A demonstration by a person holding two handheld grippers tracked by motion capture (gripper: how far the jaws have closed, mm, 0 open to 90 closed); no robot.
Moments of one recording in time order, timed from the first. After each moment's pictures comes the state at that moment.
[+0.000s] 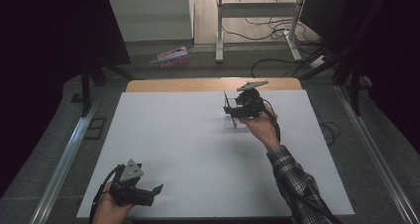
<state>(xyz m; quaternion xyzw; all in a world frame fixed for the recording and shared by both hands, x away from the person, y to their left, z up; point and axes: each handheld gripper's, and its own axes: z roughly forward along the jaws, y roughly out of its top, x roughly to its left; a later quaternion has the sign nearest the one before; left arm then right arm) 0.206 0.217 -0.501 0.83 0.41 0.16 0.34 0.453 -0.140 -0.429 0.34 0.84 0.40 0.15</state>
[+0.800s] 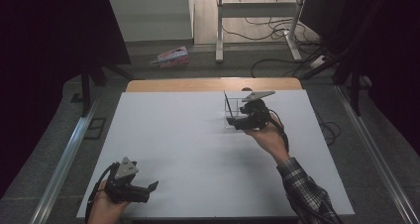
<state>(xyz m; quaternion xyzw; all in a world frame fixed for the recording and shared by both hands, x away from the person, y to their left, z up) 0.210 0.230 -0.500 0.82 0.43 0.17 0.33 0.419 -0.157 -0.433 0.33 0.84 0.40 0.13</state>
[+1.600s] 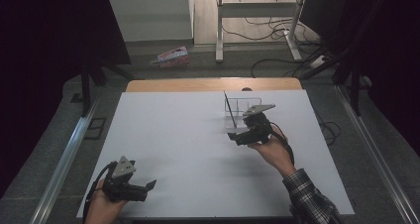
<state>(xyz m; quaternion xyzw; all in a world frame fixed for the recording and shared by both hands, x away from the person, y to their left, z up) 0.211 0.237 -0.501 0.82 0.43 0.17 0.34 0.391 -0.162 -0.455 0.32 0.86 0.38 0.13</state>
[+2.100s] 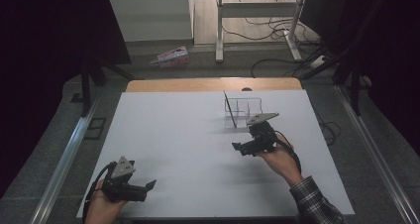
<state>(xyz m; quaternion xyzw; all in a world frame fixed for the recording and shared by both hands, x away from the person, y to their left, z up) 0.210 0.237 -0.501 0.82 0.42 0.17 0.34 0.371 -0.177 -0.464 0.32 0.87 0.36 0.12</state>
